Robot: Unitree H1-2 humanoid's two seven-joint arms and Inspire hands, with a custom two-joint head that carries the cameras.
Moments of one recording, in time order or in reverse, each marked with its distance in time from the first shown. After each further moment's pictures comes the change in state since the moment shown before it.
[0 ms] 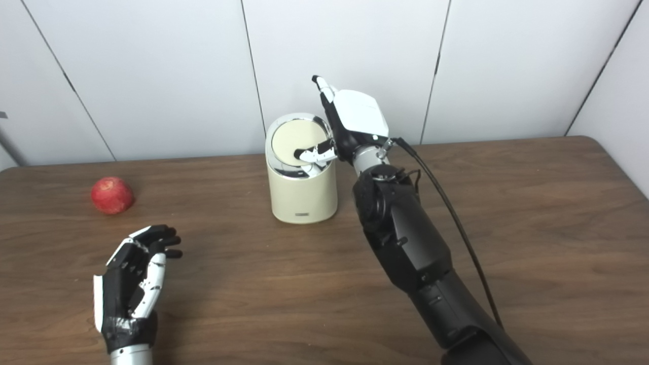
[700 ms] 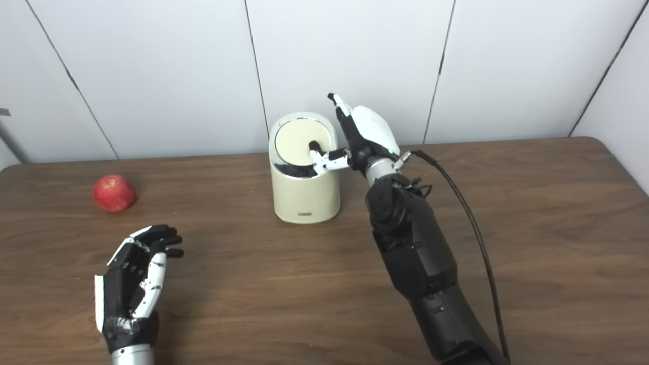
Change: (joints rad) left arm -0.002 -0.001 -0.001 0.001 -0.011 -0.002 -0.001; right arm 0.050 0.055 -0.200 -0.003 0.143 -0.005 0.086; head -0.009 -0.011
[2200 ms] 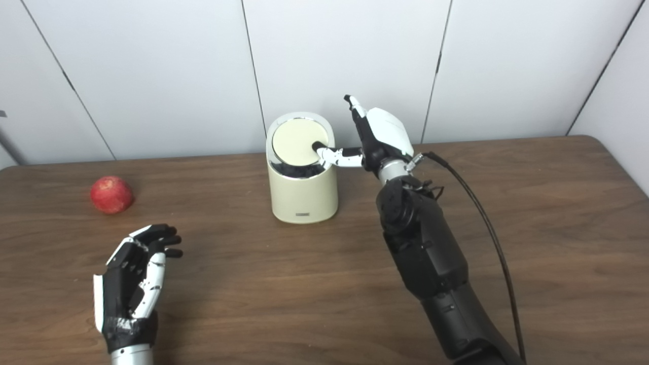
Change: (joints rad) left arm 0.000 -0.003 0.000 0.002 0.034 -0.017 0.005; right arm 0.002 -0.048 0.053 0.033 0.019 0.006 -0.074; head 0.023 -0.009
